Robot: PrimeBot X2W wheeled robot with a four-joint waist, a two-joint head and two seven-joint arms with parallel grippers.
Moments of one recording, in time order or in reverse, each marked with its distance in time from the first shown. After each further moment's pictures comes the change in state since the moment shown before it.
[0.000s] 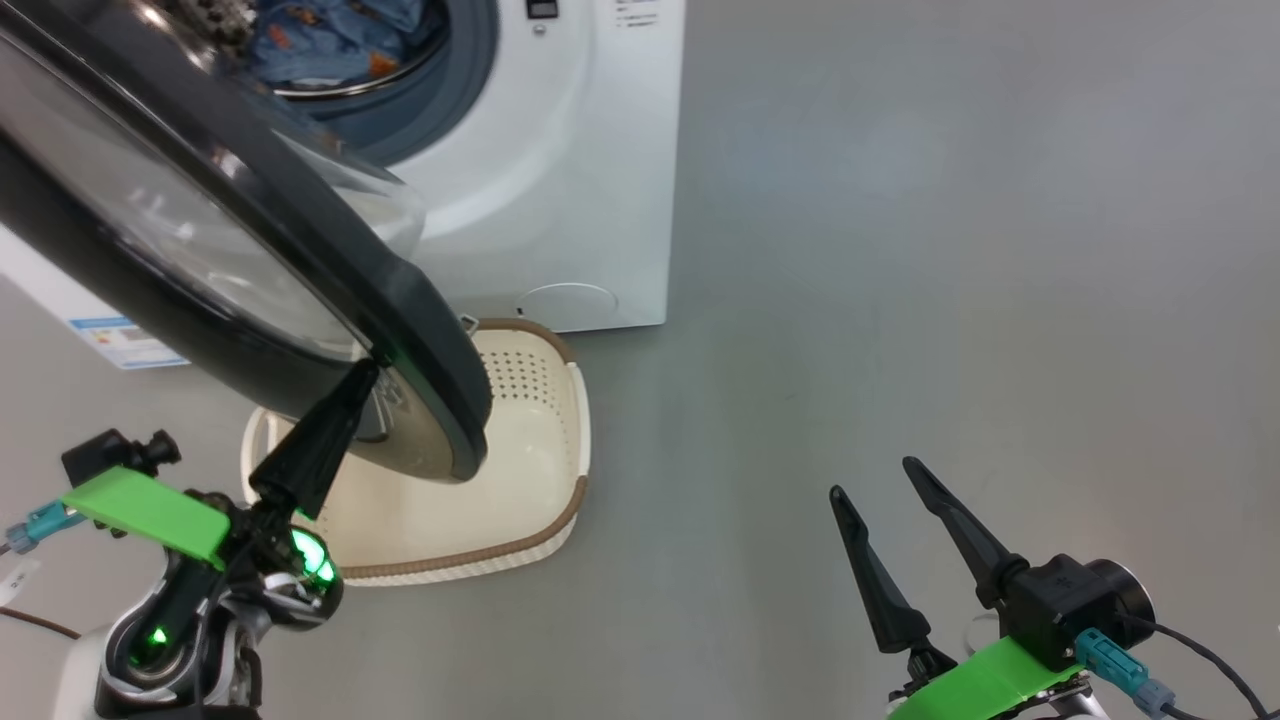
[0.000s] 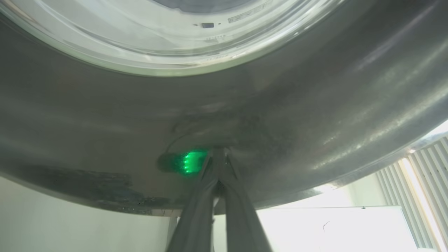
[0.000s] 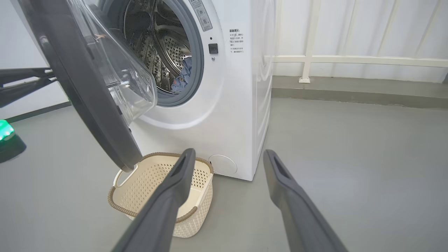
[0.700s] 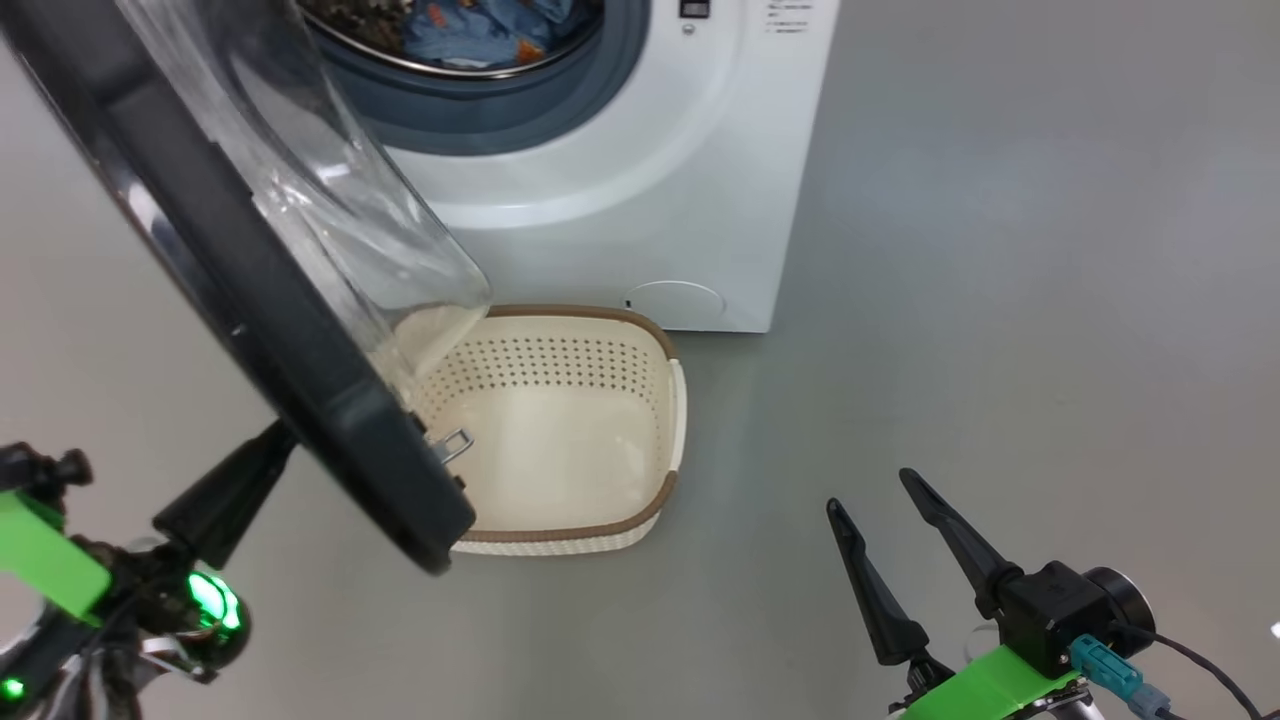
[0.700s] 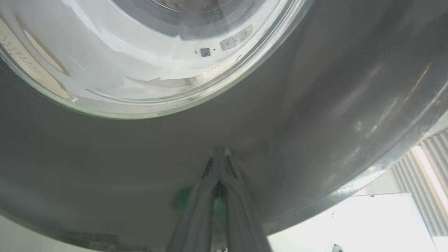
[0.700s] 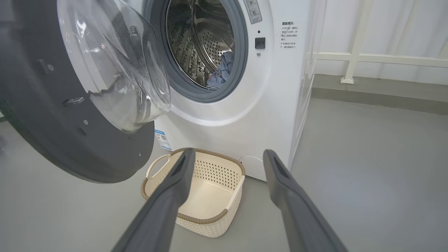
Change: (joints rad) left arm 0.041 0.002 0.249 -0.121 0.086 0.057 0.386; right arm 0.020 -0.006 0.008 -0.021 -0.007 0.000 0.028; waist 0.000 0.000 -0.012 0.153
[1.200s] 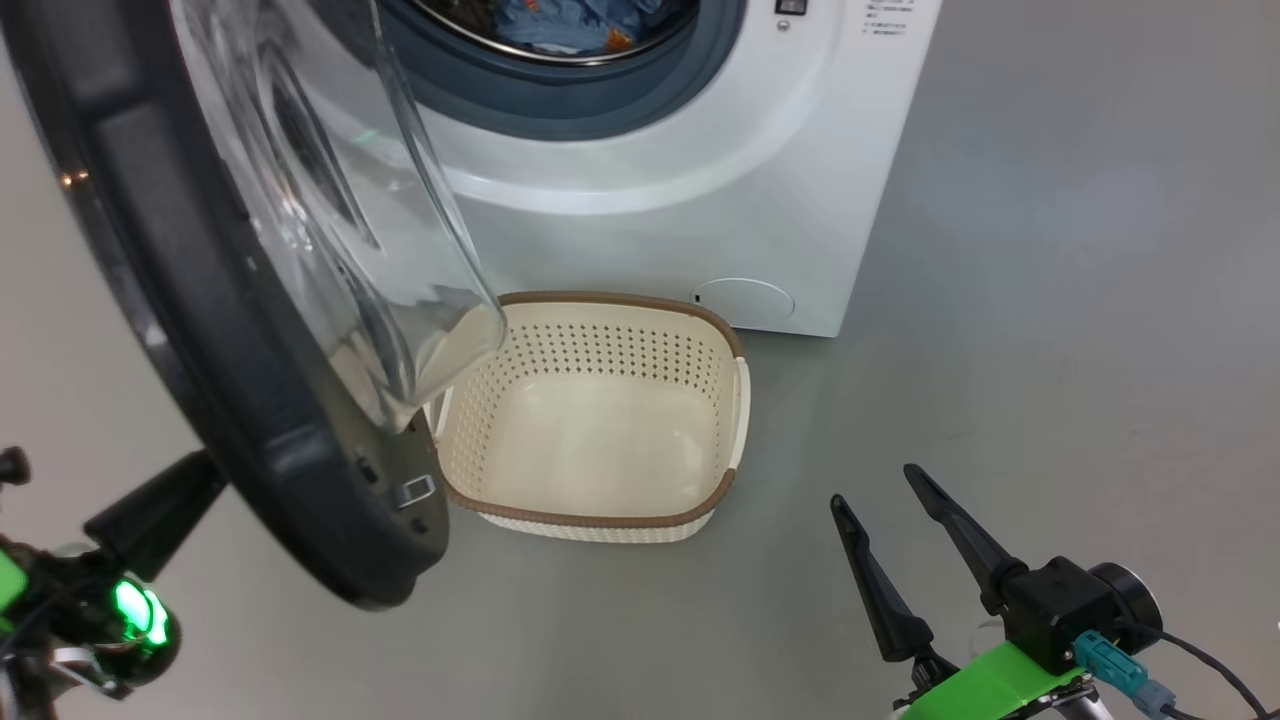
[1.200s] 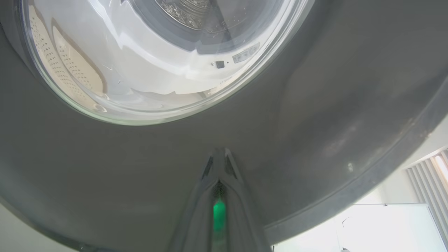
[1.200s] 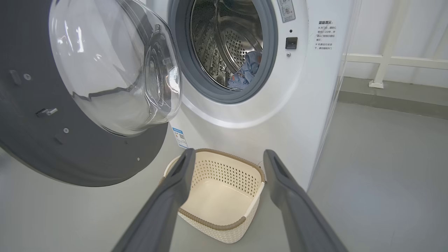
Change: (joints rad) left arm -0.038 0.040 0.100 0.027 0.035 0.049 0.175; right arm 0.001 -0.005 -0.004 -0.019 -0.003 0.000 0.018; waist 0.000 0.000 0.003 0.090
